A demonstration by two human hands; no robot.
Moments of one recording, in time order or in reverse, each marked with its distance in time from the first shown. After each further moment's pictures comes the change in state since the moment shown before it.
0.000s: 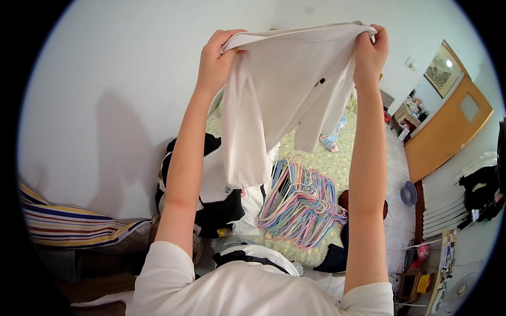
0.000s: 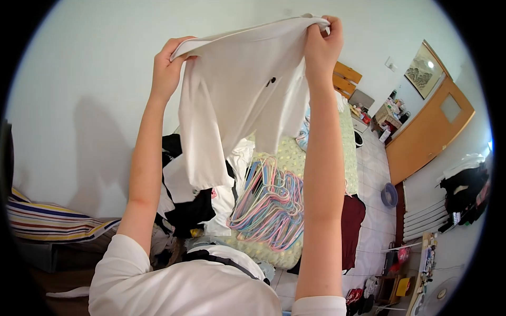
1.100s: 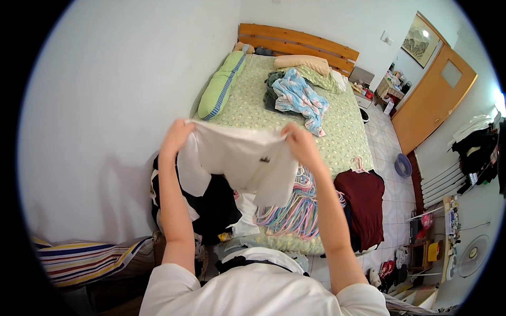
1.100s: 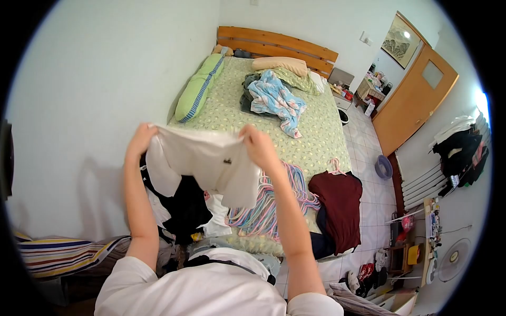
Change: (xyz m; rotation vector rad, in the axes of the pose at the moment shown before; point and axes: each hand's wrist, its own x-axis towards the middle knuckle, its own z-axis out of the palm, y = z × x) left_hand -0.121 -0.093 -0.076 0.451 -0.390 -0.695; right_hand -0.208 0.055 -0.080 -0.635 -0.667 0.443
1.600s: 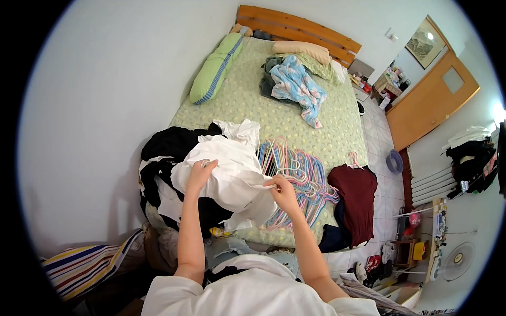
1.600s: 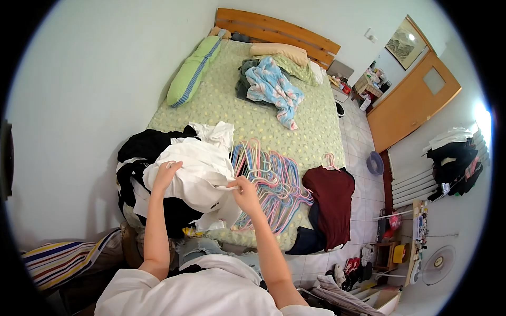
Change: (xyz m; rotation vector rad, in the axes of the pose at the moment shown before) left_hand -0.072 -0.095 0.123 -0.306 -0.103 -0.355; right_hand -0.109 0.073 0.099 0.231 -0.135 0.289
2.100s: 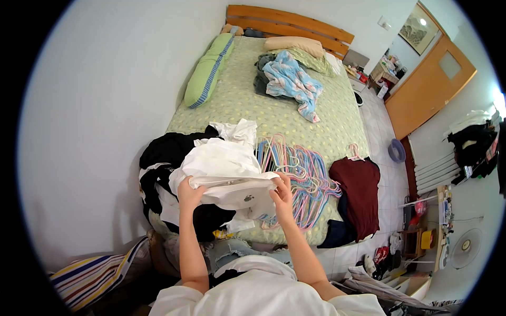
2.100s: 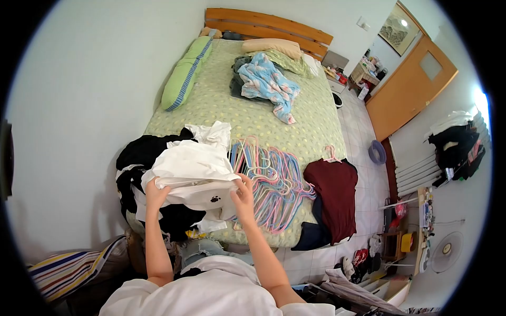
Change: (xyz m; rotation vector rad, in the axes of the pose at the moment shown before) left_hand -0.043 -0.023 -0.011 0.320 0.305 0.128; right_hand -0.025 -0.005 0.027 0.631 0.318 -0.013
